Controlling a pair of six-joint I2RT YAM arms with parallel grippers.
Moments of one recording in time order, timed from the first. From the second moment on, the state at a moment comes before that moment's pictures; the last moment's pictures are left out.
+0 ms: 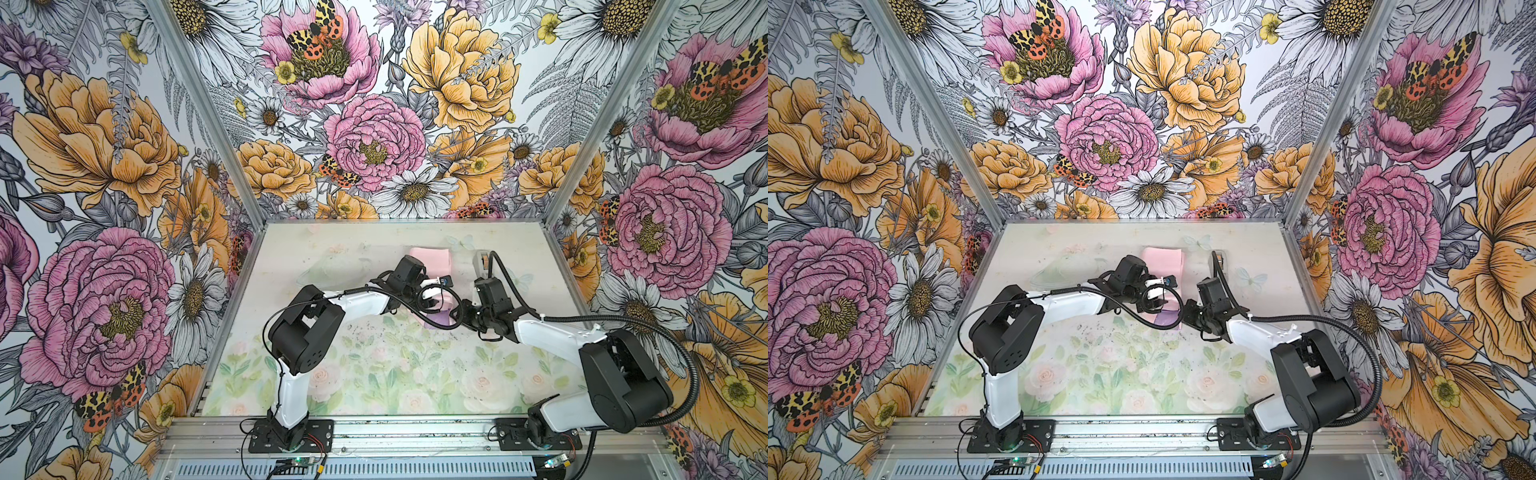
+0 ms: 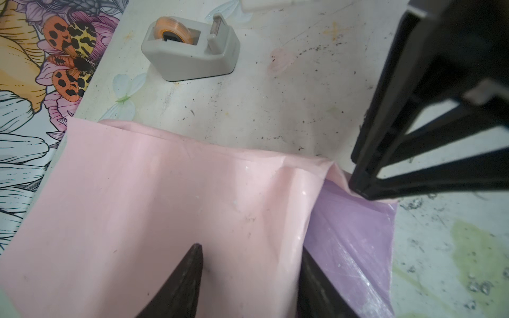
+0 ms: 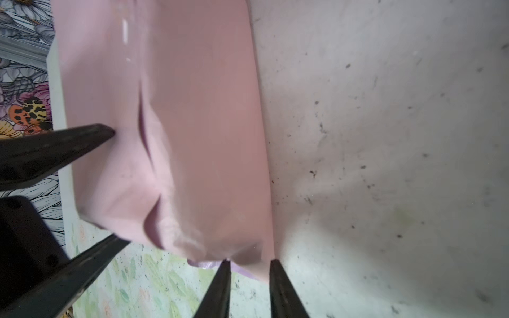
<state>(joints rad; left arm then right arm) -0.73 1.95 1.26 -0.03 0.24 0.65 0.34 1.38 0.63 -0.13 -0.28 0.75</state>
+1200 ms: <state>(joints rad) -0.72 1.95 1.25 -0.01 0.29 0.57 0.41 1.53 0.62 0.05 -0.24 0.74</state>
